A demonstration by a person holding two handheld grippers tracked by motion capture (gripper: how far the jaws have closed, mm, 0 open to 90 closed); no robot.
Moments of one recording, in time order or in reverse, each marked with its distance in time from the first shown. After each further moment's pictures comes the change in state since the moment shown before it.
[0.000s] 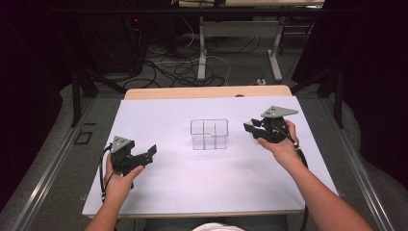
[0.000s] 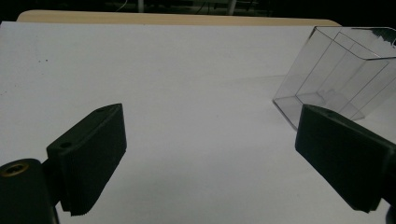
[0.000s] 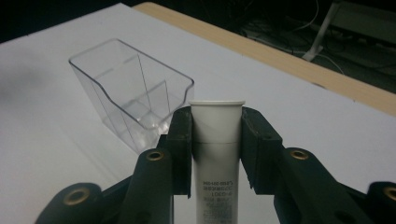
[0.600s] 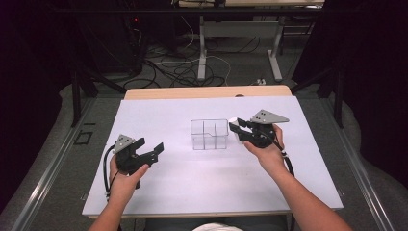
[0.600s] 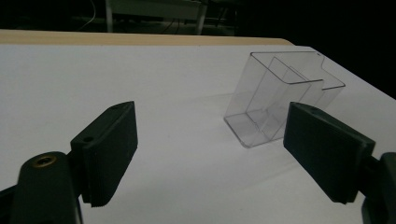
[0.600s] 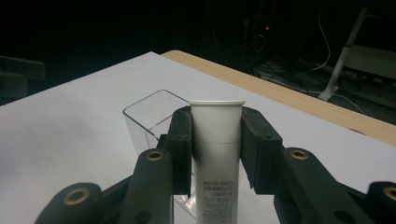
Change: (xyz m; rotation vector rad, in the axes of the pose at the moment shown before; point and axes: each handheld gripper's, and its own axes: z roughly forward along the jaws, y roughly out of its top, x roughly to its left) left arm -0.026 0.011 -0.006 -0.060 -0.123 0.007; right arm 0.040 0.005 0.011 -0.177 0.050 0.008
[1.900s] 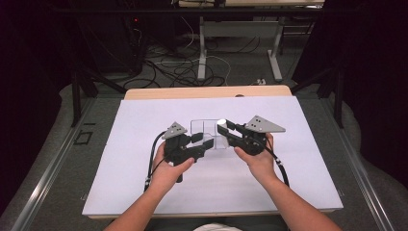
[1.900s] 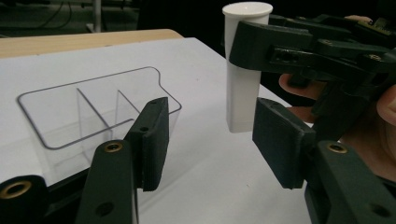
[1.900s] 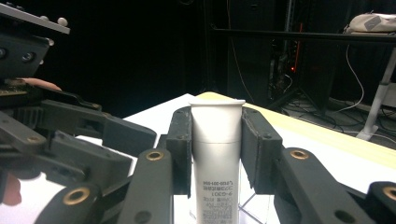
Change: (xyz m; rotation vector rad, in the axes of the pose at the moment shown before) left arm -0.116 0.042 0.057 0.082 -0.354 0.051; right arm 0.034 0.001 0.001 -0.174 0.103 0.025
